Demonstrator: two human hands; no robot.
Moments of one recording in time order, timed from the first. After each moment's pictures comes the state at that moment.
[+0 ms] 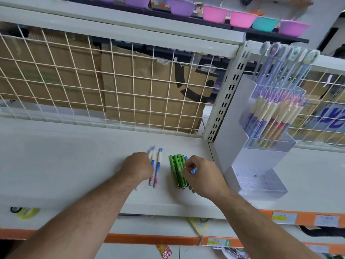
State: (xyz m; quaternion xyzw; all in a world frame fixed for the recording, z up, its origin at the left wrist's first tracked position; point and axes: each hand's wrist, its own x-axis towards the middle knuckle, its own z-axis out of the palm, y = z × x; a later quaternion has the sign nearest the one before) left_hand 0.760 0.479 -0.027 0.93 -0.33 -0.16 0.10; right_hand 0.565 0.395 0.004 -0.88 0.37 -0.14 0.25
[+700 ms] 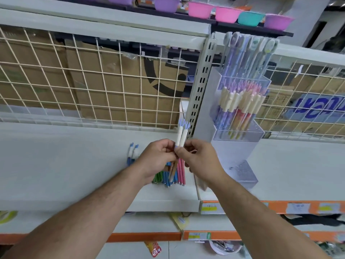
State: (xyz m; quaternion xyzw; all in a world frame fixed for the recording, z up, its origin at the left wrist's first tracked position) left_hand 0.642 0.440 0.030 0.63 -0.34 -0.42 0.56; right_hand 0.516 0.352 0.033 -0.78 0.35 -0.28 0.44
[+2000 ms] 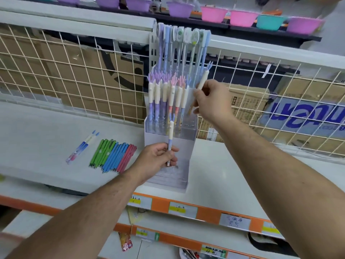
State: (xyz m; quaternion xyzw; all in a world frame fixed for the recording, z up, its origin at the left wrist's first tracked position) left_hand 0.470 0.320 0.003 0.64 -0.30 -0.34 0.62; right_hand 0.394 0.159 0.144 -0.80 0.30 -0.35 0.39
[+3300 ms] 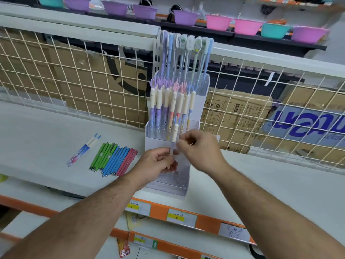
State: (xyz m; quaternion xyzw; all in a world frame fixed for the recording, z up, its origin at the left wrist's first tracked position) left_hand 0.473 0.315 -0.004 0.61 -0.31 -0.35 0.64; right_hand 0.364 0.198 0.072 -0.86 0.25 -0.25 0.37
